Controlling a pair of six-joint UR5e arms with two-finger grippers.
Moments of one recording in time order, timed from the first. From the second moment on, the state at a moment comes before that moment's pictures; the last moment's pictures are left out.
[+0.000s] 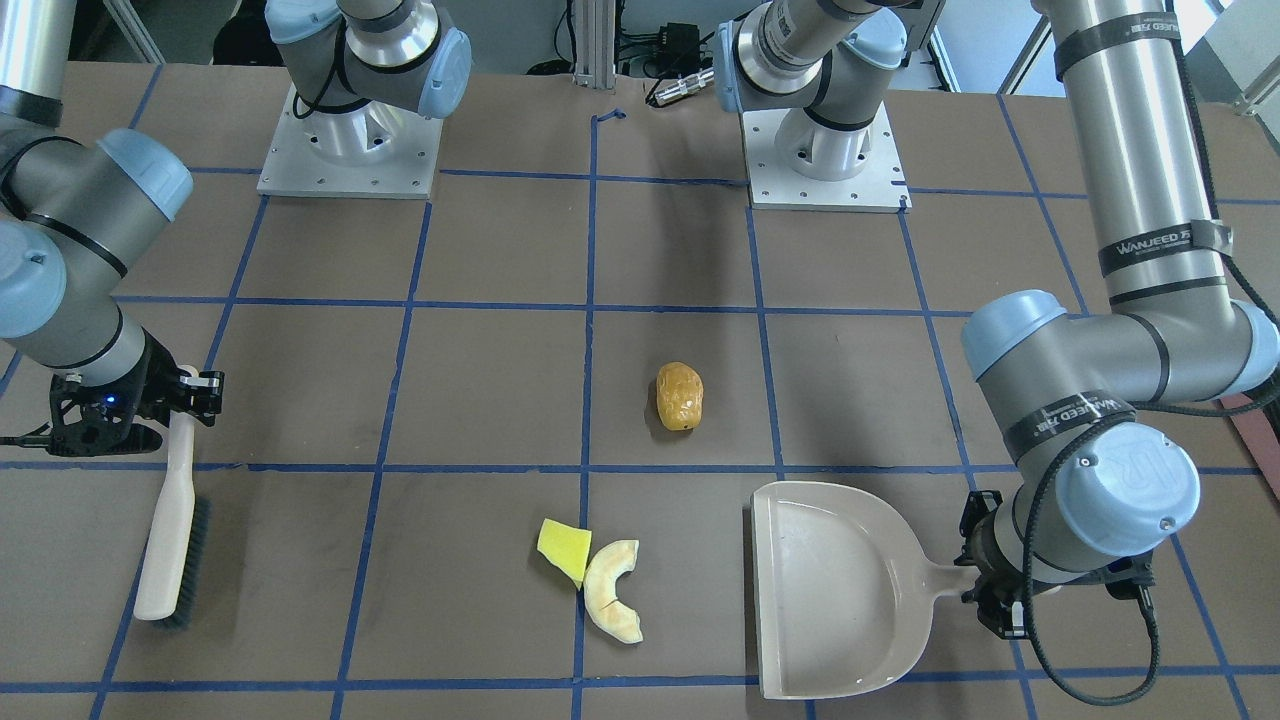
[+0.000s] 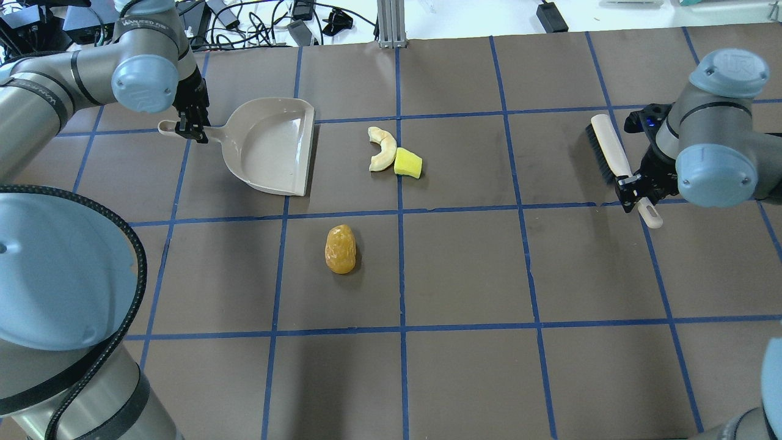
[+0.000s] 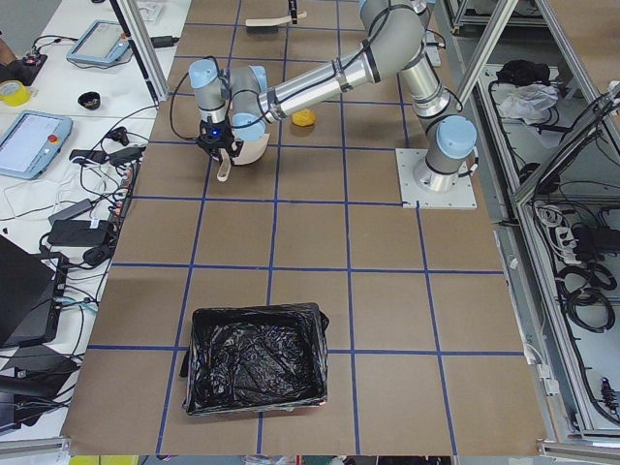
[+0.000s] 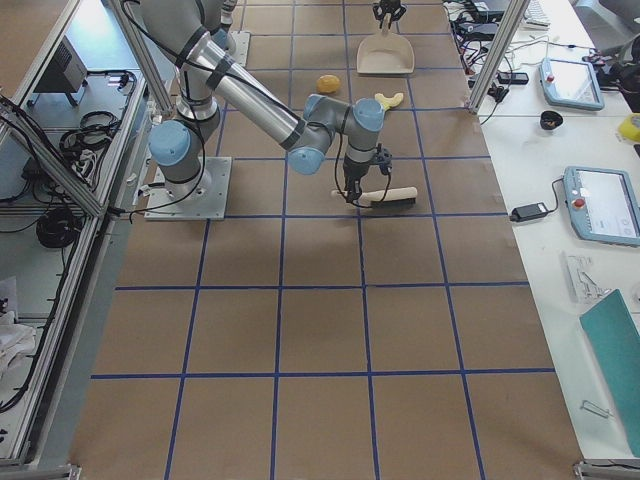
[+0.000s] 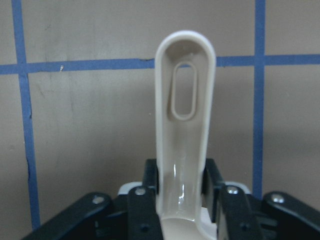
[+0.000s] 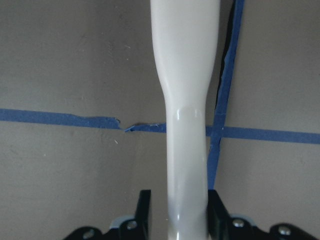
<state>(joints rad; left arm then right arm) -1.41 -2.18 -1.36 -1.16 1.72 -1.39 1.22 -1.29 1.94 -2.17 -1.66 -0.45</state>
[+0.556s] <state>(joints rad) -1.45 -2.19 -1.34 -1.16 1.66 -1.48 1.22 -1.29 1.95 -2.17 -1.66 -0.45</state>
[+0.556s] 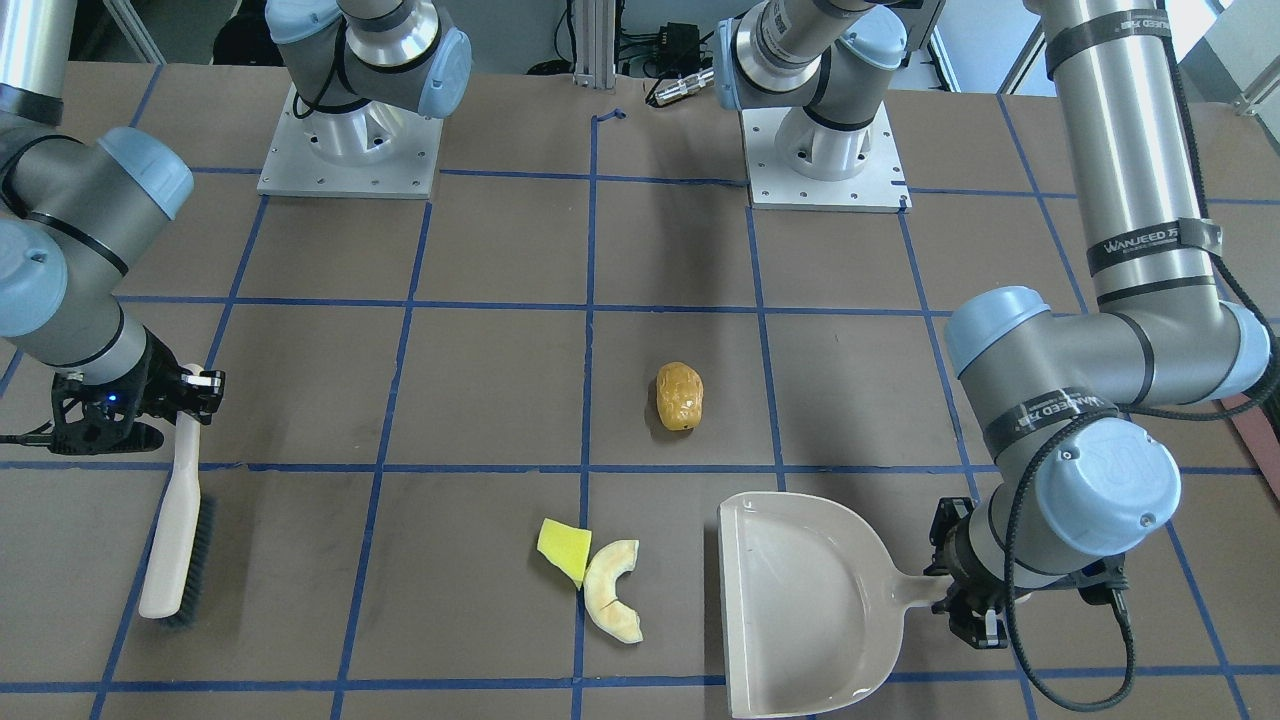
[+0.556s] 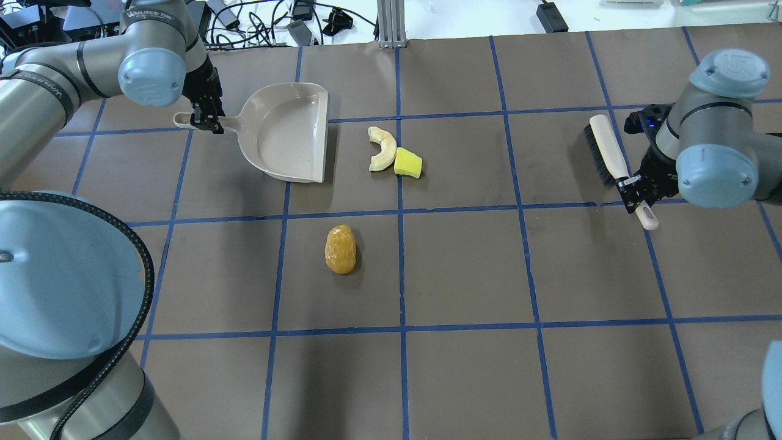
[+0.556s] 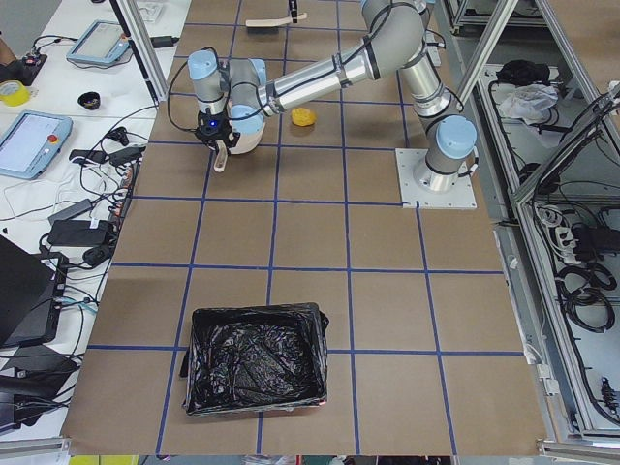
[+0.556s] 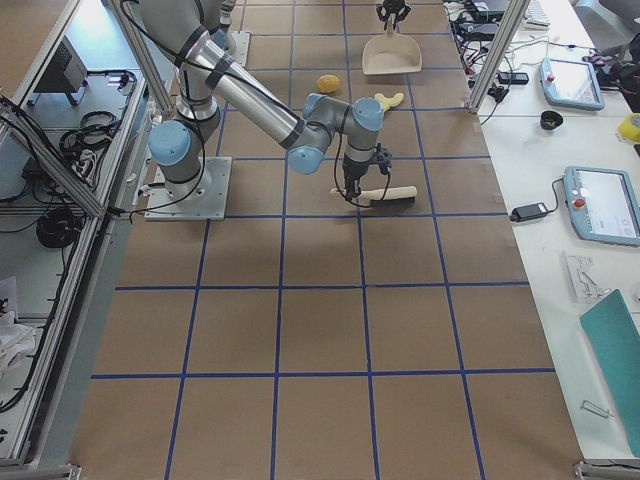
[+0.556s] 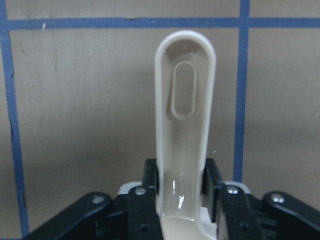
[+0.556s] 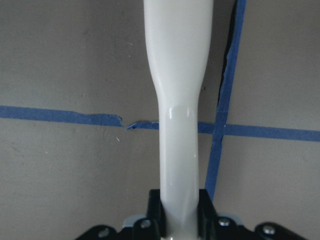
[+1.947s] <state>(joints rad) -1.61 -2.28 -1.22 -1.41 1.78 -1.66 1.27 -1.36 1.96 -2.15 -1.44 -0.28</state>
